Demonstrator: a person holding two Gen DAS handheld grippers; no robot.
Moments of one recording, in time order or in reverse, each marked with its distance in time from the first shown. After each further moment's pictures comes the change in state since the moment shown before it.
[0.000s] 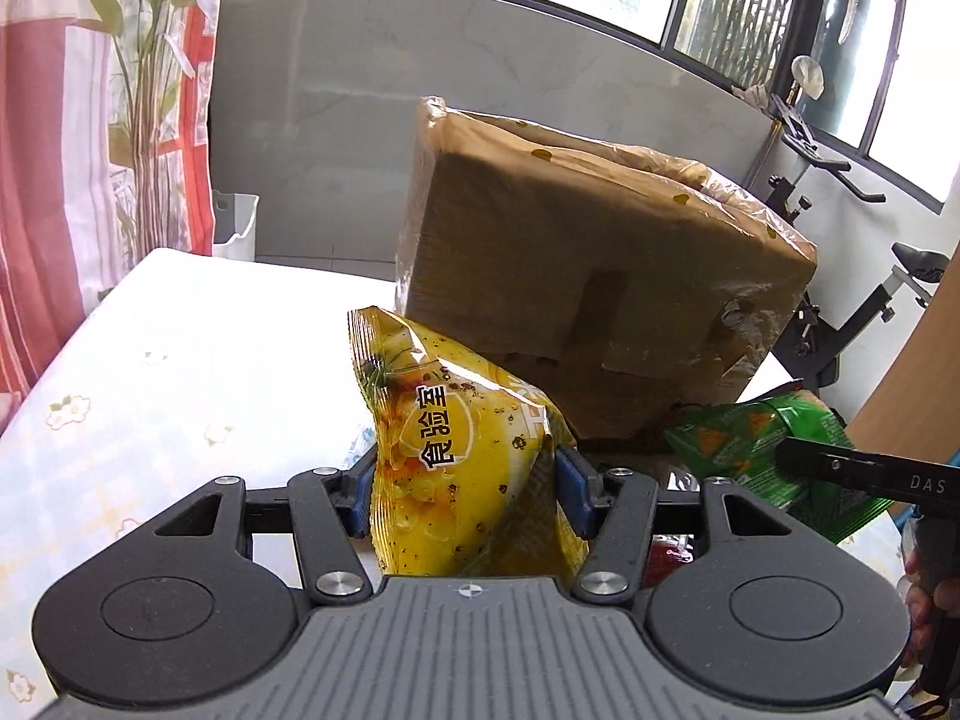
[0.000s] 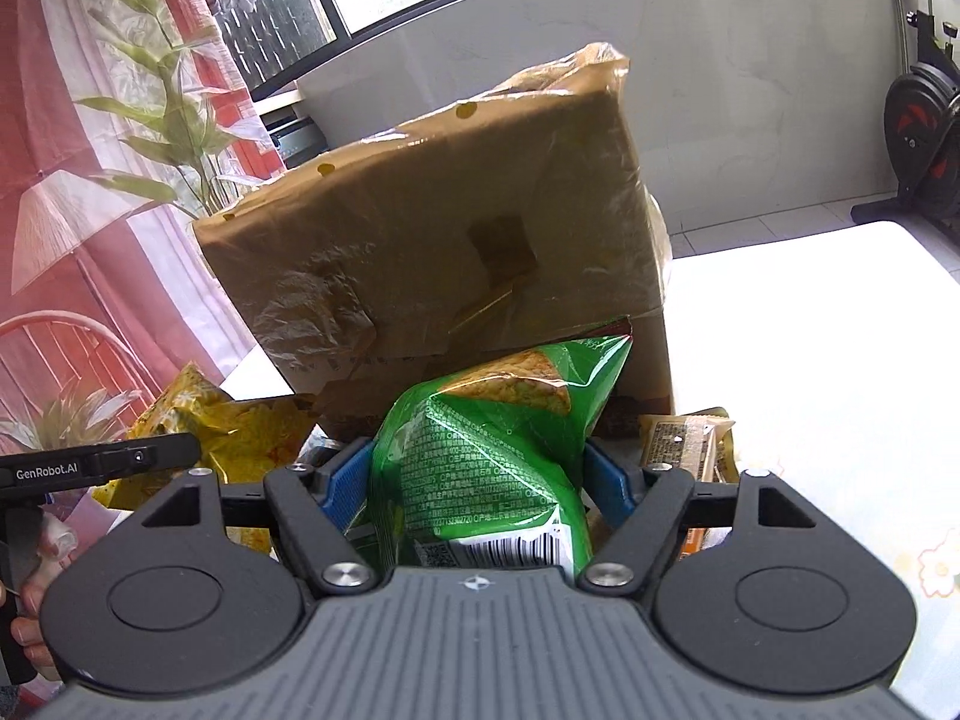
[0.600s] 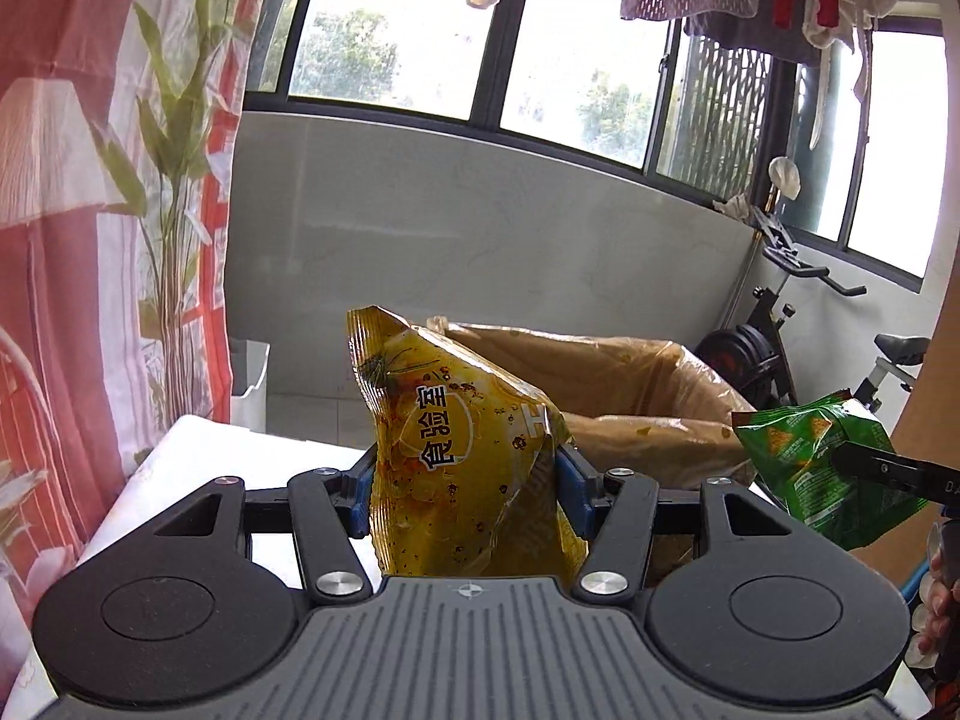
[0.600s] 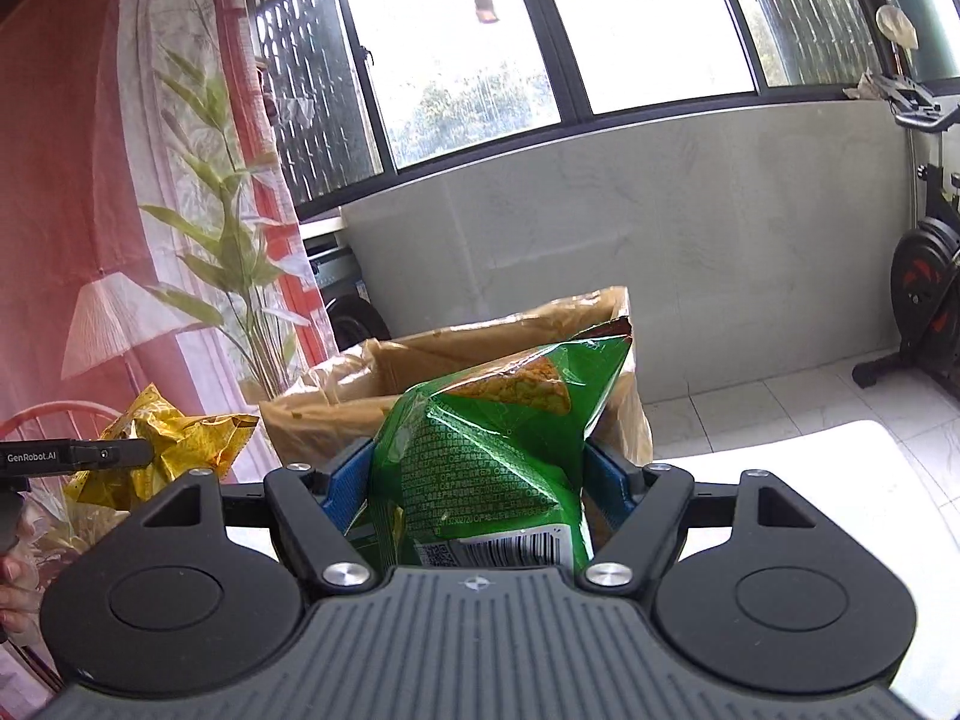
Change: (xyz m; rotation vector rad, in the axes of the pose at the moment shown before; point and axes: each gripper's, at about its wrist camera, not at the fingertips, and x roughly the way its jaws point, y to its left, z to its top) left arm -0.076 -0.011 0.079 0.050 -0.272 -0.004; right arm -0.067 0.016 0.058 -0.112 -0.291 0.033
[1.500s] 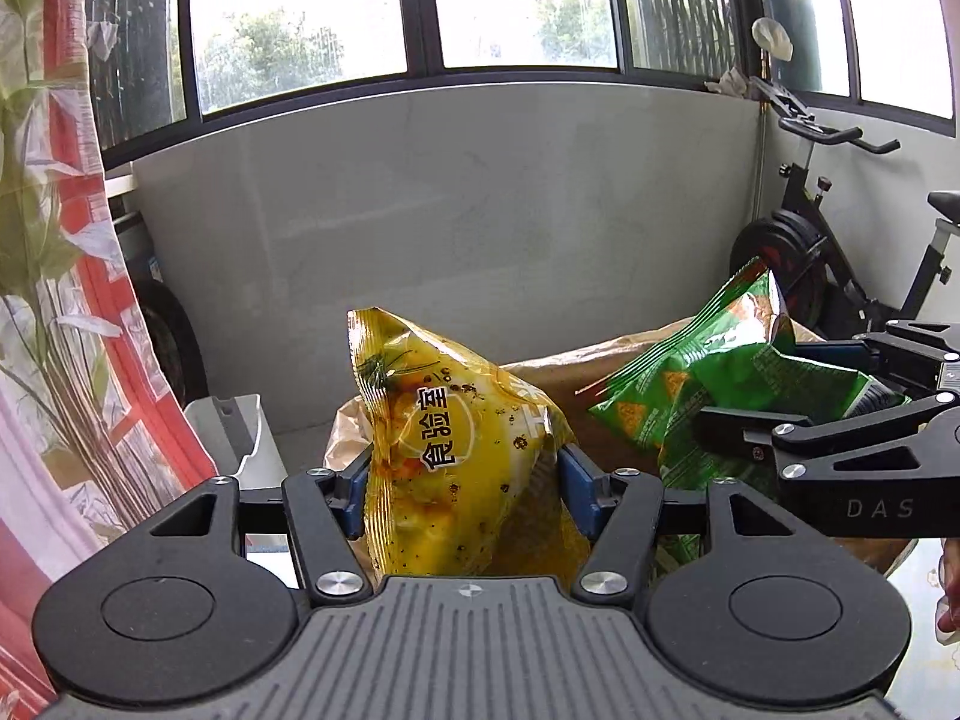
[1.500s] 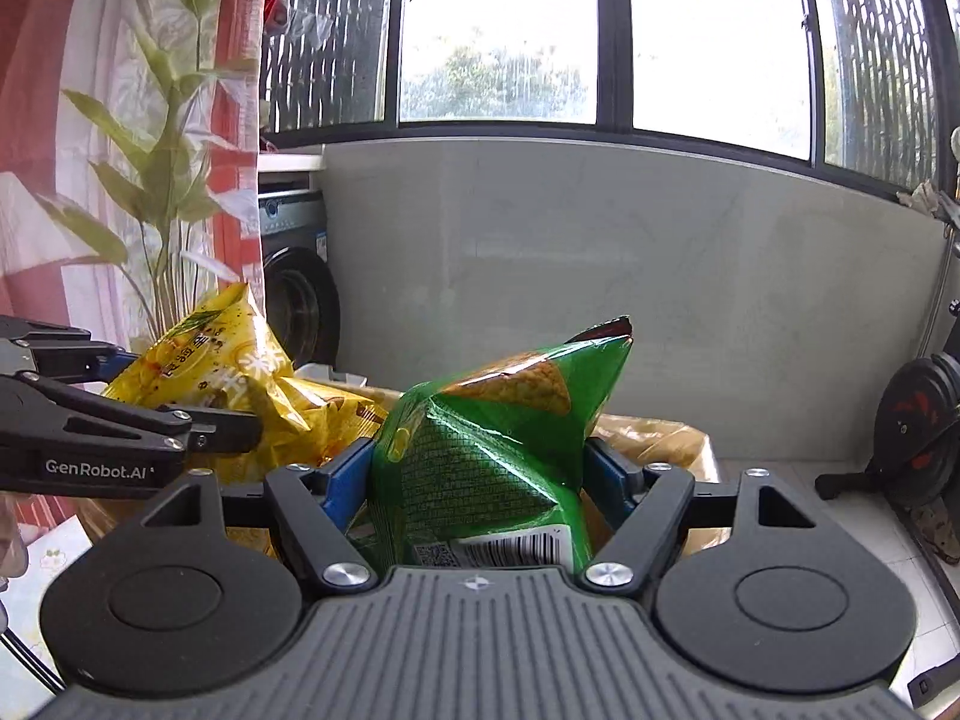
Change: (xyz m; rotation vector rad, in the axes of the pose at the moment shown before) left arm 0.209 -0.061 0.056 0.268 0.142 0.089; right arm 0.206 0.024 0.057 -0.256 0.101 -0.110
